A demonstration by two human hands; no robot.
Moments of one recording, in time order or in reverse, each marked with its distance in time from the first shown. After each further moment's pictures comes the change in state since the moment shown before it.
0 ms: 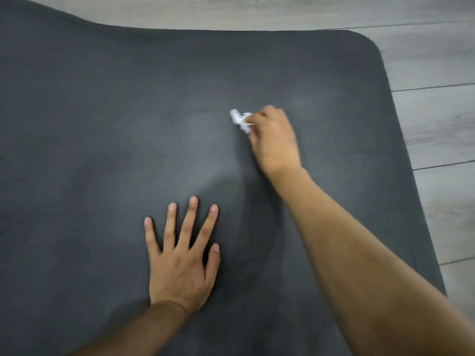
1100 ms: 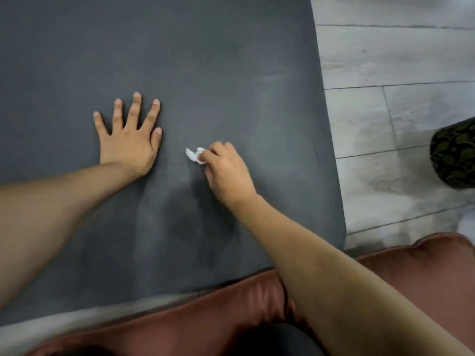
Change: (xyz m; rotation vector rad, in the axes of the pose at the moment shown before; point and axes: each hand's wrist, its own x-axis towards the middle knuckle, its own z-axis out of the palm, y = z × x) left_hand -0.007 0.019 -0.008 -0.074 -0.102 -0.117; right_hand -0.268 -0.020 -0.089 0.095 -0.213 -0.173
